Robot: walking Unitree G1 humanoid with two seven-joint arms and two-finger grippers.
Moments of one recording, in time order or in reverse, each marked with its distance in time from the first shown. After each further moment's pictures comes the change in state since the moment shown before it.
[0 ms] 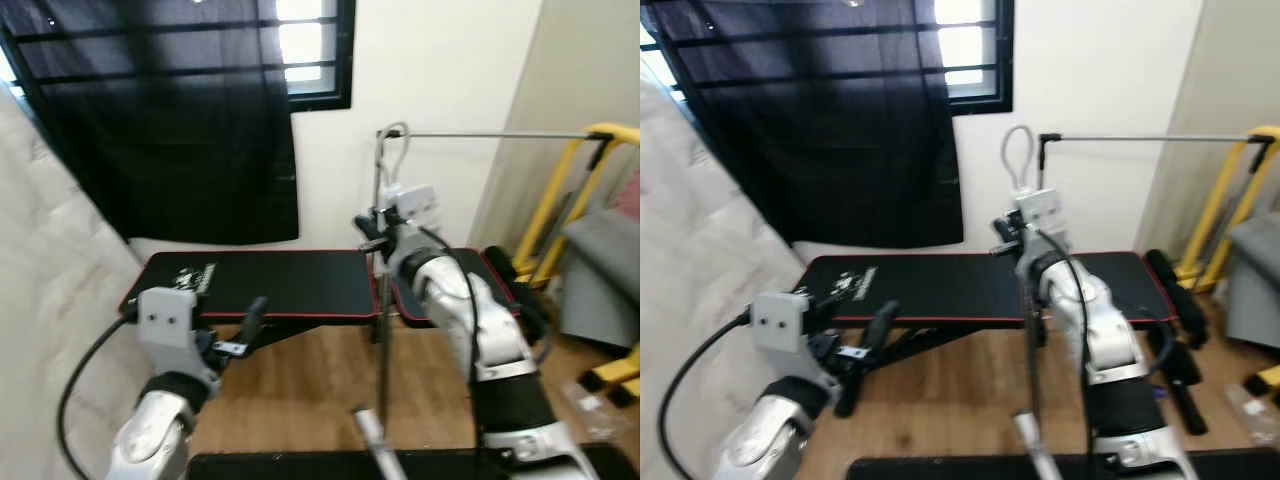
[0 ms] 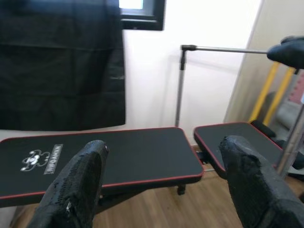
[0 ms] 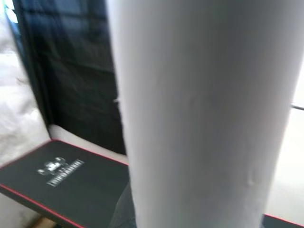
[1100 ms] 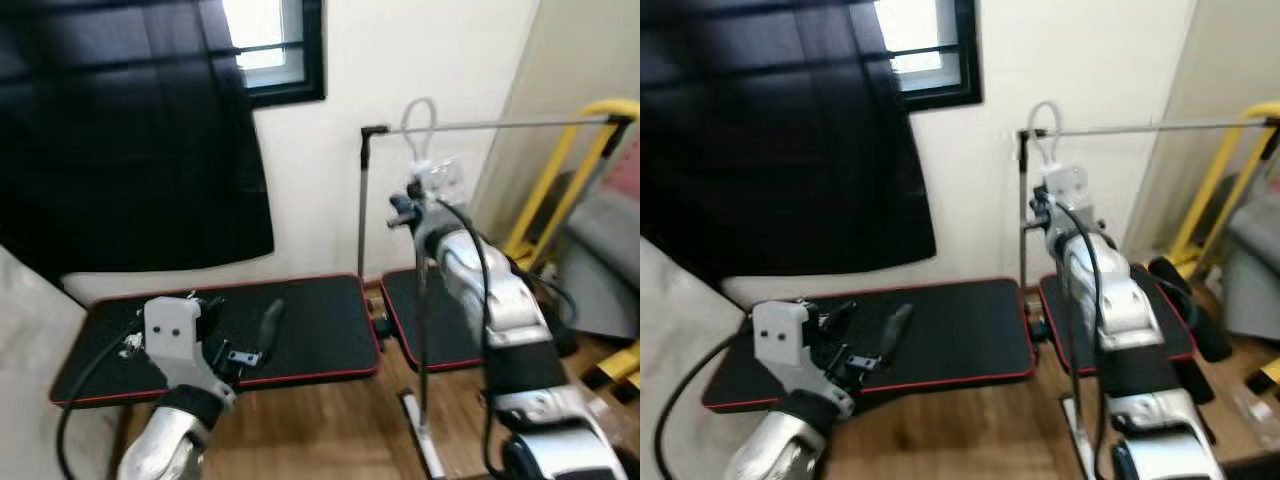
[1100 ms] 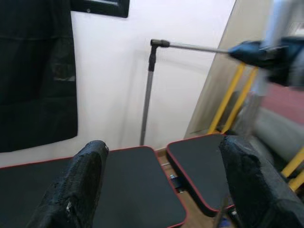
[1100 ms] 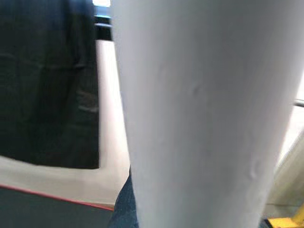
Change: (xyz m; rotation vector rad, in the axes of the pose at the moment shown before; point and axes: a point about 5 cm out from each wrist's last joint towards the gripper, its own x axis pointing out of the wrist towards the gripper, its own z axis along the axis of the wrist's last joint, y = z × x) left arm -0.025 -0.018 0.016 -0.069 -0.010 -0.087; right arm 0.025 -0.010 0.017 -0.007 -0.021 -0.086
